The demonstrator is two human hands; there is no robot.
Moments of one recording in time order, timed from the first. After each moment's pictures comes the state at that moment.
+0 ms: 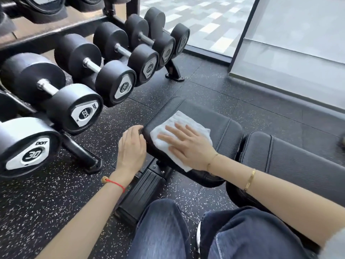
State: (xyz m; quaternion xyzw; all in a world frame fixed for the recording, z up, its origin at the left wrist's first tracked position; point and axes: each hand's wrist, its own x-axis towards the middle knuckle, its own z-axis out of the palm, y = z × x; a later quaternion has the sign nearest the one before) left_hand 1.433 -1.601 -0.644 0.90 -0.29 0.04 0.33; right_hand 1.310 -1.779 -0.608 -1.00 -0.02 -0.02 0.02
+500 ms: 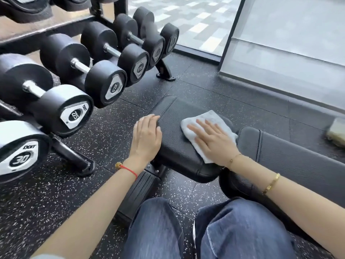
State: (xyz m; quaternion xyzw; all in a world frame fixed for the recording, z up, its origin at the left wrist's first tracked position) left_hand 1.422 -1.652 -0.628 0.87 -0.39 0.06 0.29; right_hand 1.257 -1.832 -0.606 -0.99 0.16 -0.03 0.03
